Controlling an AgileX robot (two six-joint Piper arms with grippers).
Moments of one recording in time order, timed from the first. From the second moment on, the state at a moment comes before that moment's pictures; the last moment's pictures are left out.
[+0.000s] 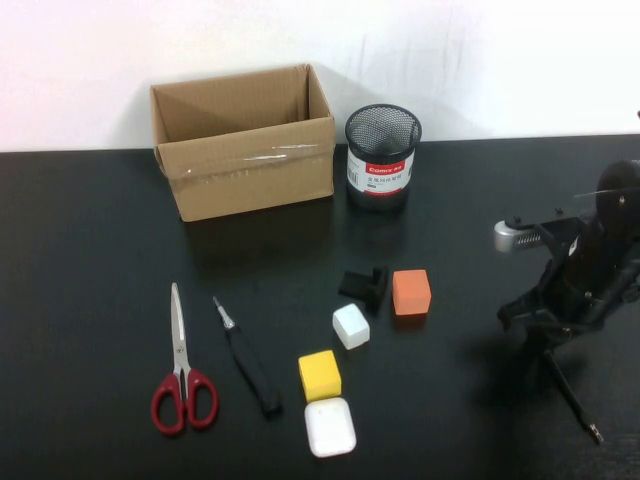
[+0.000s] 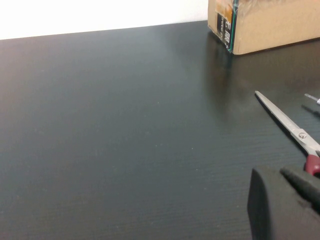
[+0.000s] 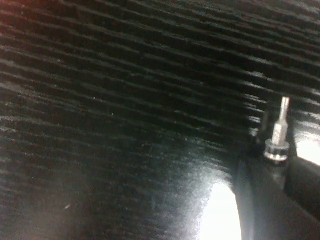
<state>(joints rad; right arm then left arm) 0.24 1.90 -1.13 0.12 0.78 -0.13 -0.09 -0.01 0.03 -0.03 0.35 0.15</state>
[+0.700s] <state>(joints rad) 0.24 1.48 -1.11 0.13 0.58 -0.19 -0.09 -0.01 0.03 -0.03 0.35 0.15</state>
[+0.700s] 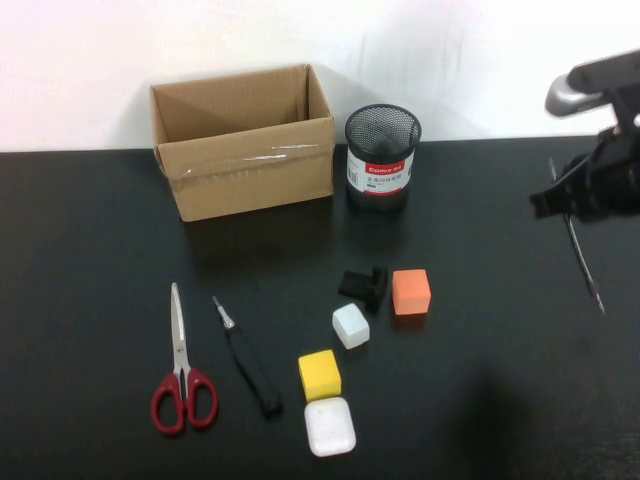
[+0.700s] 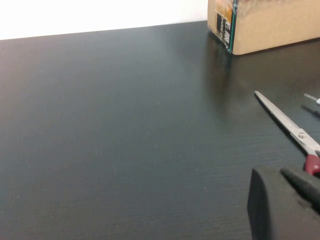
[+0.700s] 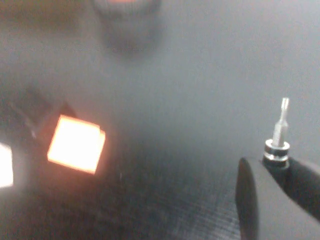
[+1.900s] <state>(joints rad) 0.45 1.53 -0.74 -0.16 -0.71 0.01 -0.09 -0.01 0.03 -0.03 0.35 0.15</state>
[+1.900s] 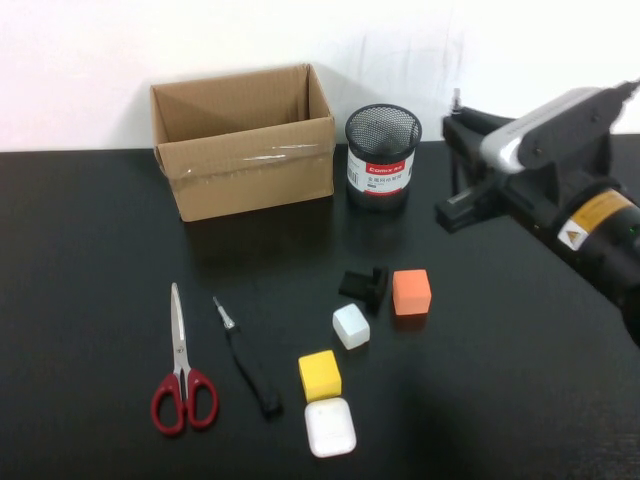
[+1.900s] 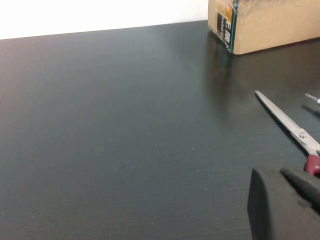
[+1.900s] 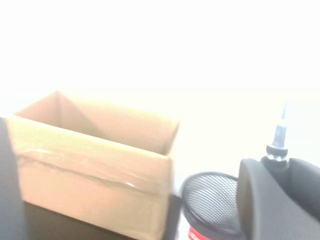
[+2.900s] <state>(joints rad) 0.41 2.08 -1.40 -0.11 -0.67 0.06 -0.09 -0.01 0.03 -0.03 0.35 0.15</state>
